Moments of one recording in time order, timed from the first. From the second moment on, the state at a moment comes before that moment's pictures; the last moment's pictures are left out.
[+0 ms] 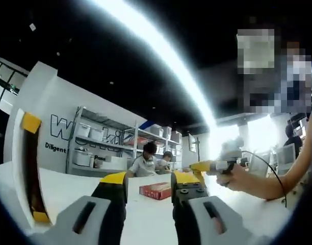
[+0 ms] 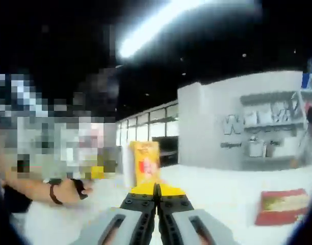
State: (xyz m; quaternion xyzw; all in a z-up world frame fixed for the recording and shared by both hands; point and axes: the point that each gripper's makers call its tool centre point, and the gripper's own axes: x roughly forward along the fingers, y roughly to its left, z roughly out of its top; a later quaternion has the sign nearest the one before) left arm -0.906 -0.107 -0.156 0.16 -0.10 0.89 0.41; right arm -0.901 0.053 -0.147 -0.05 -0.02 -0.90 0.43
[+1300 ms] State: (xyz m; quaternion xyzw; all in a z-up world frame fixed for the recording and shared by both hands) left arm -0.906 -0.100 -0.160 0.15 -0.07 0.90 0.41; right arm -0.880 0.025 -0.134 -0.06 -0.03 -0.88 0.47
